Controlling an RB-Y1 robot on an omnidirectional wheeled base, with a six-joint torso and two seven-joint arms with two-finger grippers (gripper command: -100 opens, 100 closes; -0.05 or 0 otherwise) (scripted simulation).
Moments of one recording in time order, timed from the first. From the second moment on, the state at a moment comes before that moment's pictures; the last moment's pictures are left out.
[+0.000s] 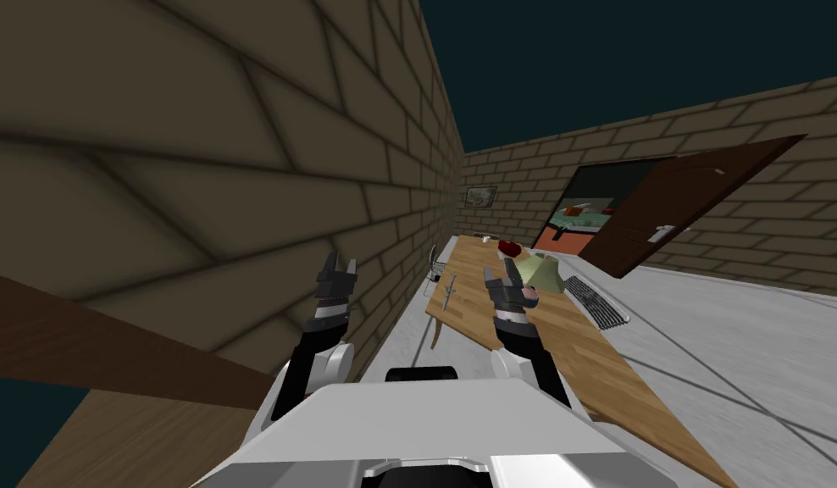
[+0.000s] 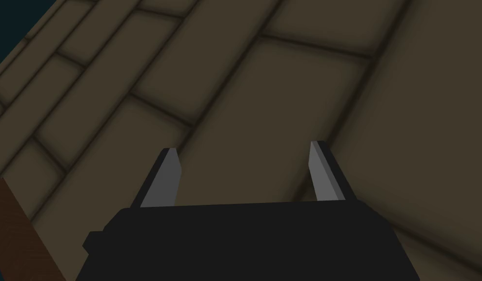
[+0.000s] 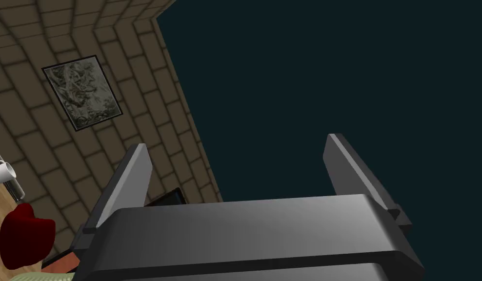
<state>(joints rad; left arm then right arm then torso) 0.47 0.01 -0.05 -2.33 -0.03 -0.37 0.14 0.55 -0.01 0.03 -2.25 -0.05 -0.46 -0.01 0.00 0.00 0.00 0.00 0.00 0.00</state>
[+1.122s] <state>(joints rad) 0.47 0.01 -0.05 -2.33 -0.03 -0.37 0.14 0.38 -0.26 0.14 -1.97 0.20 -0.46 0.20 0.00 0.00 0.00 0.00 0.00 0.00</state>
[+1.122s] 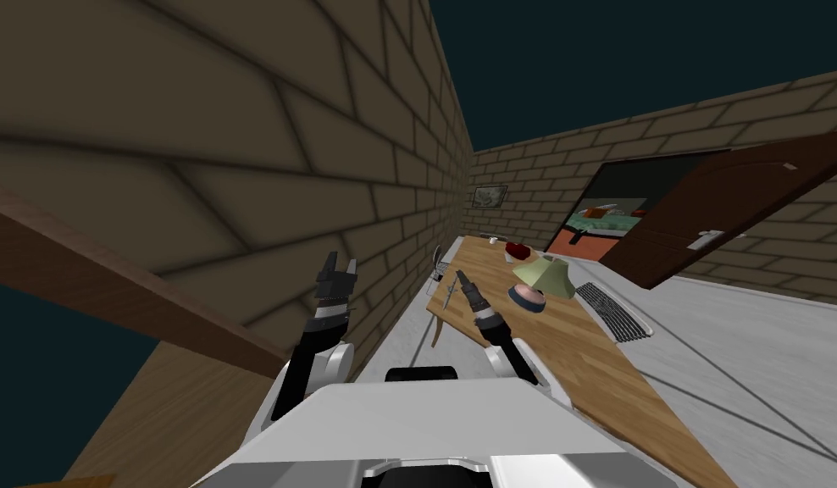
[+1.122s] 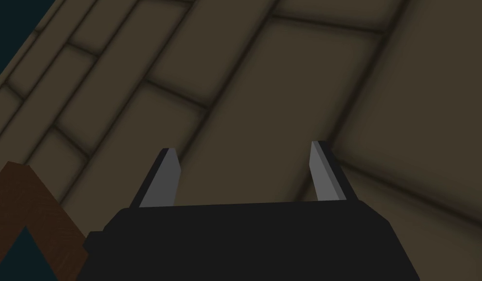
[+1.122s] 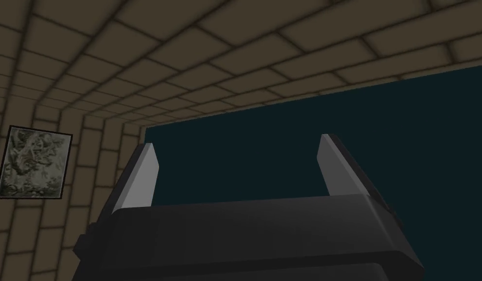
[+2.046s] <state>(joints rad) 0.47 0.01 -0.05 -2.33 -0.03 -0.37 0.14 0.18 -0.41 0.26 -1.64 0.48 -0.46 0.43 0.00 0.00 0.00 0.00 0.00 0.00</state>
